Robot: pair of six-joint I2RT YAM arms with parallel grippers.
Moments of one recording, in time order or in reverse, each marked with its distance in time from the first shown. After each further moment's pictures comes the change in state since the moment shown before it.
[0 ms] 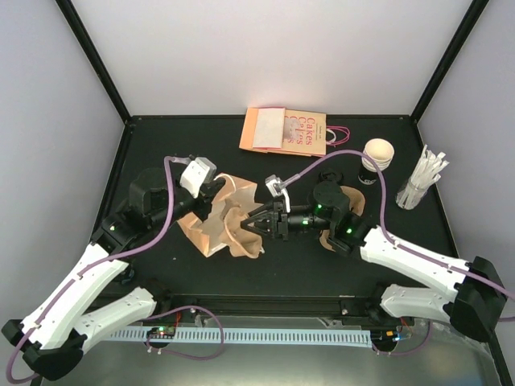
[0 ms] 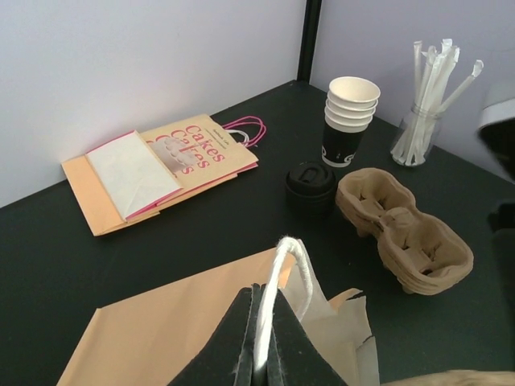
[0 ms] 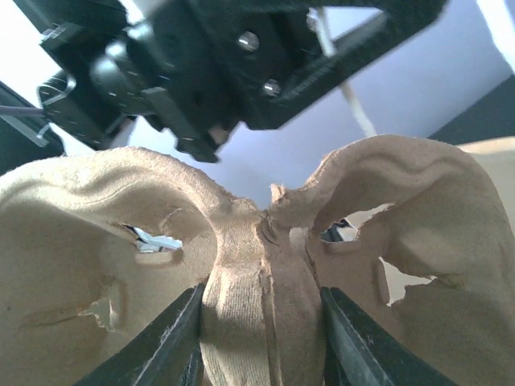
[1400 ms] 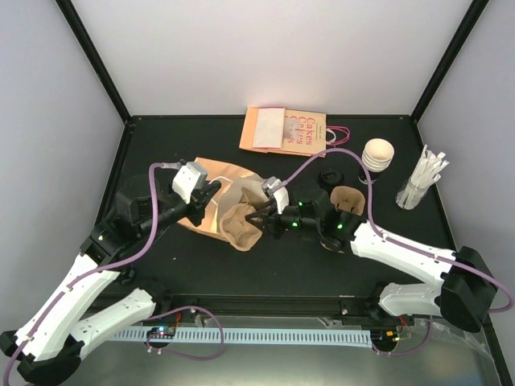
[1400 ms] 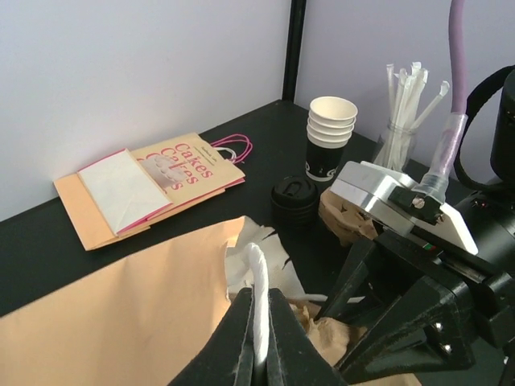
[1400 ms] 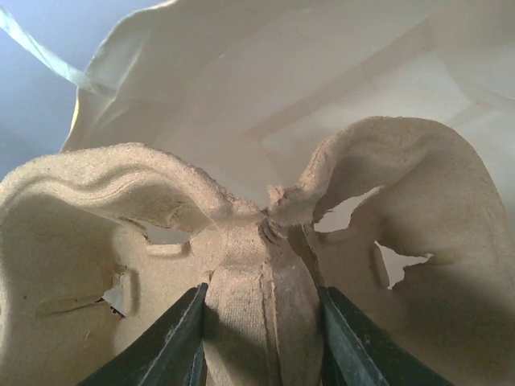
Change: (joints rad) left arm 0.000 -0.076 0.001 -0.019 0.036 -0.007; right arm 0.000 0.109 0.032 -0.290 0.358 -0.411
